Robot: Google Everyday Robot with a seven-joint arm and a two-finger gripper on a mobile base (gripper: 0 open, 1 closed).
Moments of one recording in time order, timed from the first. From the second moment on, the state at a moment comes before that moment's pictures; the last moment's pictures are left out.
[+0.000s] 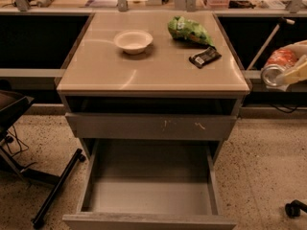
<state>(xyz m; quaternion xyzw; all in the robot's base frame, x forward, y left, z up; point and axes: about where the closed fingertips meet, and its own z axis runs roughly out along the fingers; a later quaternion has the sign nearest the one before) 0.609 -0.360 0.902 -0.44 0.76 0.22 0.43</state>
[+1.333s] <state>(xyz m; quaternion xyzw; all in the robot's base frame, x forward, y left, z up) 0.501 -0.334 0.931 -0.44 0.76 0.14 0.46</state>
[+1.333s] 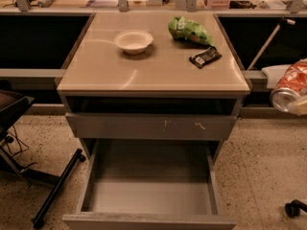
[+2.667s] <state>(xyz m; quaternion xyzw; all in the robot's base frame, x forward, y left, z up) 0.476 -0.270 0.835 -0.47 0.74 0.14 0.46</state>
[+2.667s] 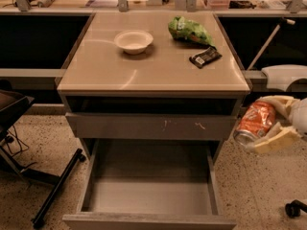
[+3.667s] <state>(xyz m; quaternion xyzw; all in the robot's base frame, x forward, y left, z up) 0.487 -0.174 0.665 -0.45 0.75 0.19 0.45</state>
